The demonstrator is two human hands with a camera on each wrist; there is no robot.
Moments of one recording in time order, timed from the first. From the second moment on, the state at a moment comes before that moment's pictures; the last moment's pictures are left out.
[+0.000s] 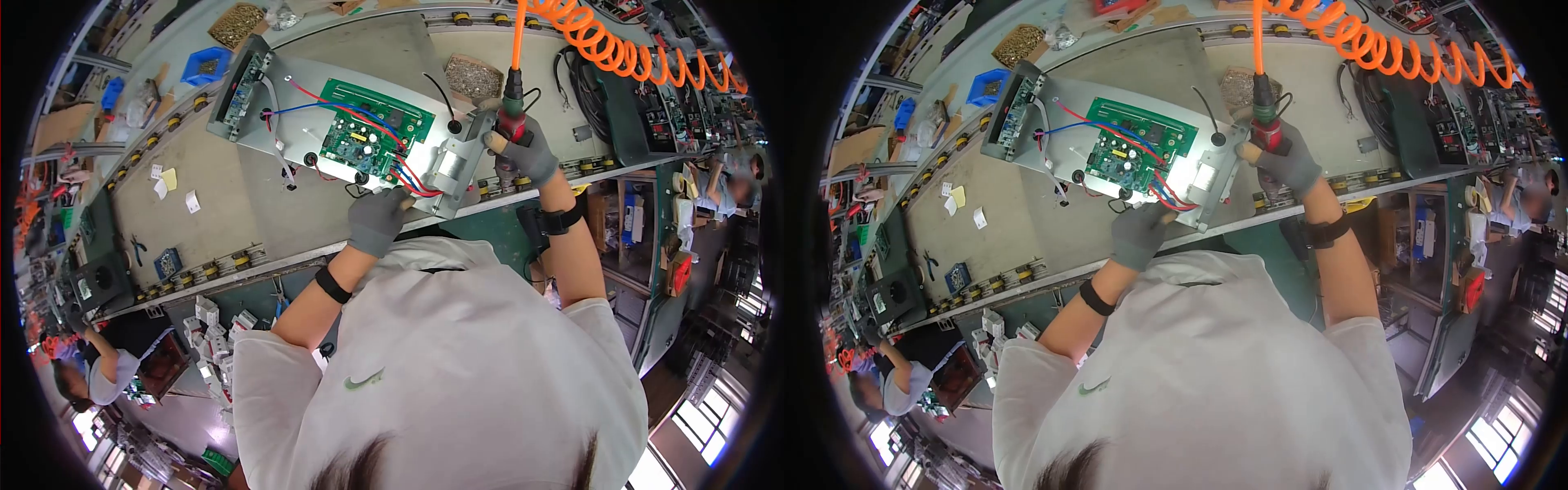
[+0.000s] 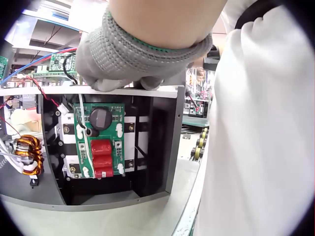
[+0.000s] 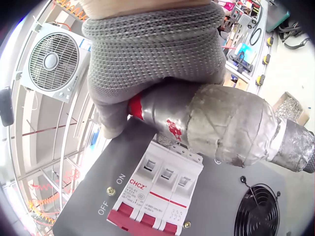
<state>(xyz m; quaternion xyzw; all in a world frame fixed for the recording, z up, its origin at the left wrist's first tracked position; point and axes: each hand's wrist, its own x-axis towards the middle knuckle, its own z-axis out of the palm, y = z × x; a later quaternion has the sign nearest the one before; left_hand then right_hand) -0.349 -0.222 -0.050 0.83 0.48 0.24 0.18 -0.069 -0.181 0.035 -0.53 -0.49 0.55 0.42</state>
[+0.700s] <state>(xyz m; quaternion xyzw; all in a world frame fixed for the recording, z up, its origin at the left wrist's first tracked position) -0.602 -0.257 -0.164 0.32 0.93 0.08 0.16 -0.066 -0.179 0.043 -0.52 -0.51 0.56 0.41</state>
